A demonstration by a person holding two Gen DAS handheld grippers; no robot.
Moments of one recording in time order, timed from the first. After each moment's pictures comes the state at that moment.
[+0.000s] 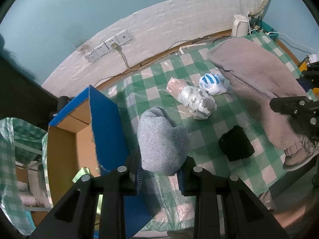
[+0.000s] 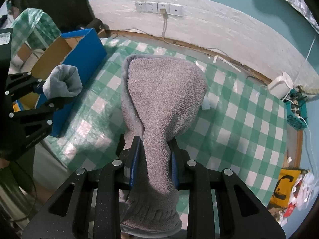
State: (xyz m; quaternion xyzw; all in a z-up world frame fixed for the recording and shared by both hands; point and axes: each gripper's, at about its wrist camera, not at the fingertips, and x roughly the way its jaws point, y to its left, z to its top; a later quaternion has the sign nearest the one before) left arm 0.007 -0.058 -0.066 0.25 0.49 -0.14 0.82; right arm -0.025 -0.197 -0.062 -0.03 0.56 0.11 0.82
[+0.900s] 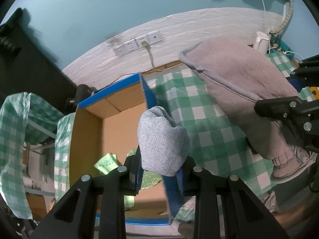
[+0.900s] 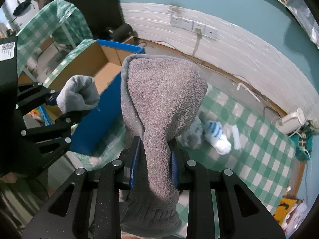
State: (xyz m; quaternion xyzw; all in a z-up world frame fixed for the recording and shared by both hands) left arm 0.003 0.023 -0.037 0.21 0.48 -0.08 0.85; right arm 0.003 -0.096 -0.023 -0.07 0.52 0.19 0.83
